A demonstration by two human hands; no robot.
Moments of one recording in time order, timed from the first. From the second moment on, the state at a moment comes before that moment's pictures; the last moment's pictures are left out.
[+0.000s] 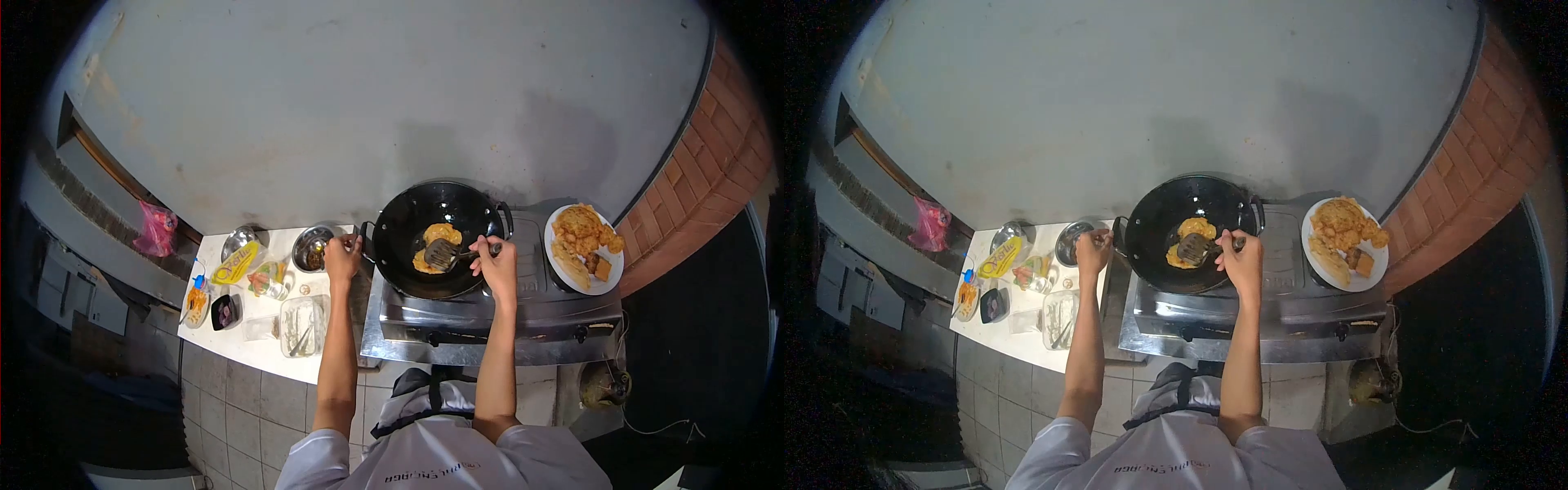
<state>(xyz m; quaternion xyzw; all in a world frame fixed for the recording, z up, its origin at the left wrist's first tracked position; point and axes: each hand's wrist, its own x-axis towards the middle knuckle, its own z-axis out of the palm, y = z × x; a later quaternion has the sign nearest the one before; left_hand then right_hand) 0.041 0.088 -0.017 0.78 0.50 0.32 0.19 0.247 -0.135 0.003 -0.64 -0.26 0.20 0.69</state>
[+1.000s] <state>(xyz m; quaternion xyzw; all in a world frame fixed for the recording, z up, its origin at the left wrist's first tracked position) 0.041 0.095 -0.026 0.78 0.48 0.33 0.23 0.250 -0.112 -0.023 -0.69 -0.27 0.12 0.66</state>
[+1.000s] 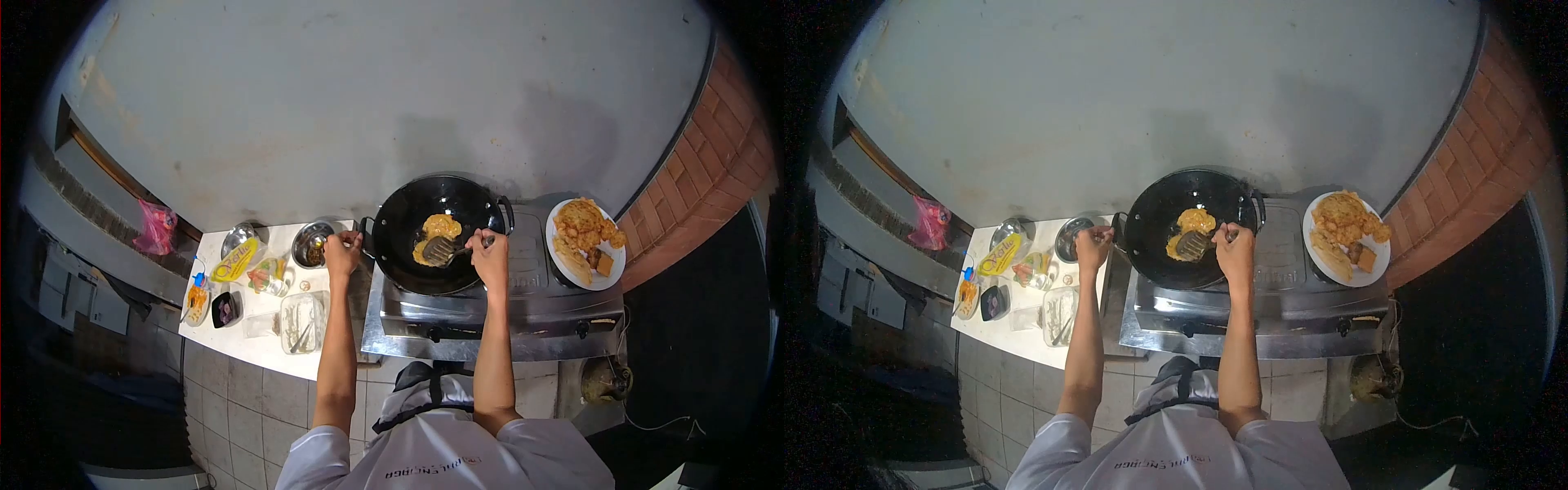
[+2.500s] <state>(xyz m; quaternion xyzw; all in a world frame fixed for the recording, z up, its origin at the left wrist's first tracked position) 0.043 0.096 -0.033 0.76 0.51 0.33 0.24 0.243 -0.110 -0.026 -0.70 -0.30 0.01 0.66</state>
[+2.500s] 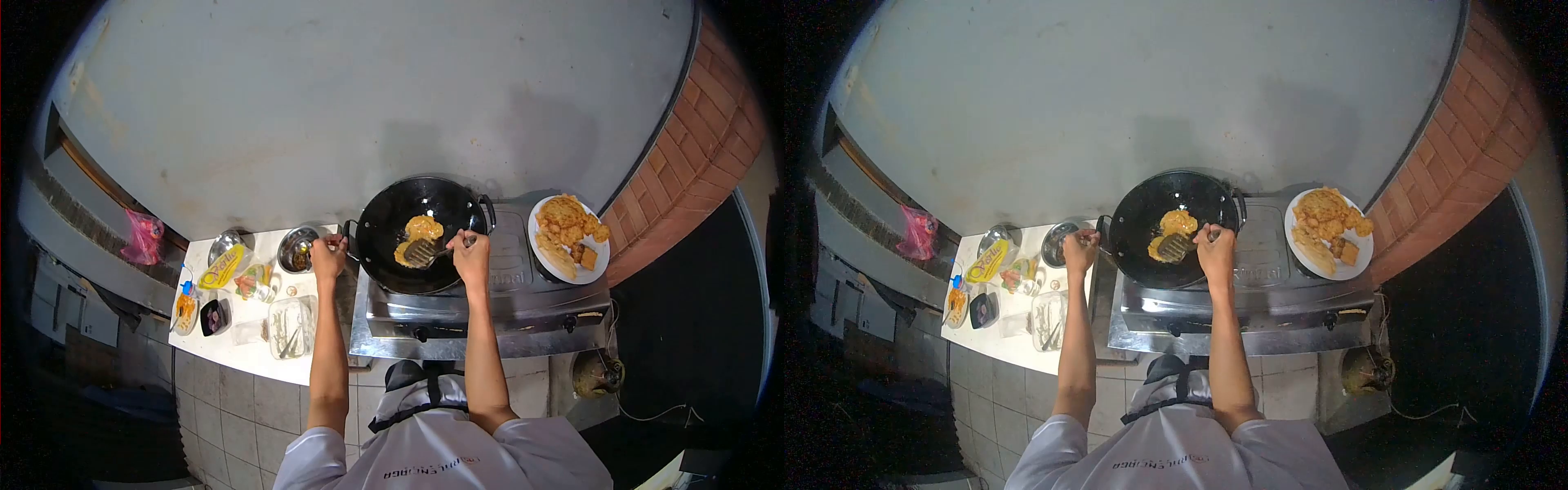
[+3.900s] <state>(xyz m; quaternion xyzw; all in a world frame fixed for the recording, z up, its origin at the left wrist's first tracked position) 0.041 0.092 -0.029 0.77 0.47 0.35 0.24 0.246 -0.114 -0.013 -0.73 -0.27 0.05 0.62</state>
